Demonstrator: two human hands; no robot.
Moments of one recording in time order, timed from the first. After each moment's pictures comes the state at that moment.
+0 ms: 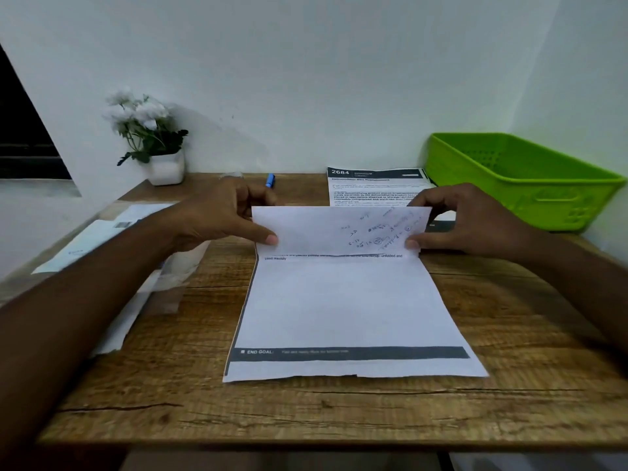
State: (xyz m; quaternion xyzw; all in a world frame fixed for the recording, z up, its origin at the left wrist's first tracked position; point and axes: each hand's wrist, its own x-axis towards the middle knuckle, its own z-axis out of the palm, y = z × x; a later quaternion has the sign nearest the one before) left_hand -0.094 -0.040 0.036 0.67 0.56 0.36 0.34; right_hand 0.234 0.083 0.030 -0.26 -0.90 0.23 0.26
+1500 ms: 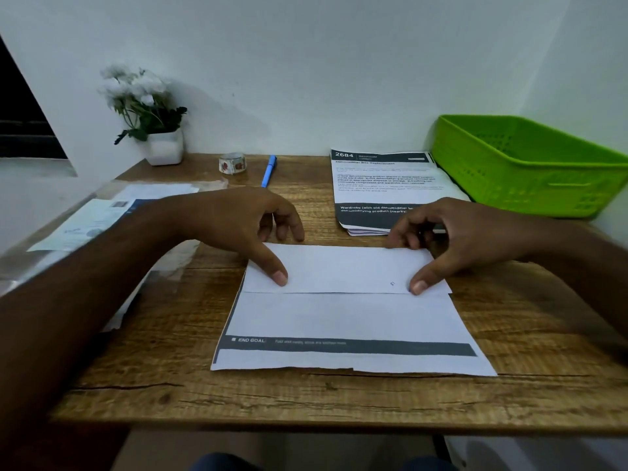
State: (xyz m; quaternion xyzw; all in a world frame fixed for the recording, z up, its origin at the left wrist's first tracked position) left_hand -0.065 -0.049 0.044 0.77 0.61 0.05 0.19; right_hand 0.225 0.062 0.030 -0.25 -0.92 0.29 0.05
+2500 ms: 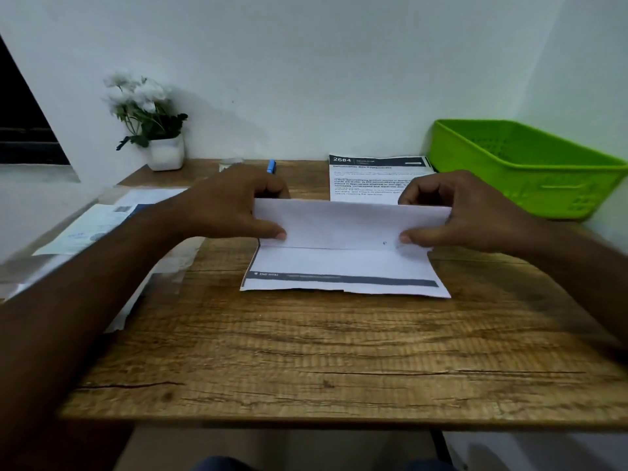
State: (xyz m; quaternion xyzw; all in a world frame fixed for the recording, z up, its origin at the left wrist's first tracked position) left_hand -0.069 -0.054 0.048 0.77 0.60 0.20 0.06; right_hand 0.224 0.056 0.036 -0.22 -0.90 0.28 0.25
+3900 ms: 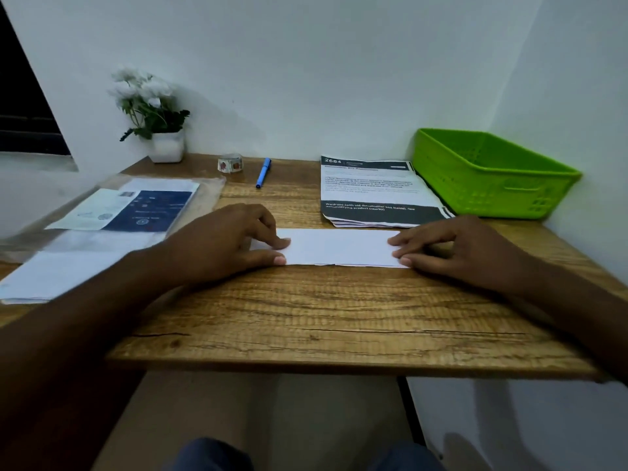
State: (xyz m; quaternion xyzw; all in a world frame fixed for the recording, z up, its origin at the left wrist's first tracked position) left_hand -0.052 -0.105 0.008 0.76 0.63 0.15 0.04; right_hand 0.269 0.024 0.004 -0.24 -0.92 0.20 0.22
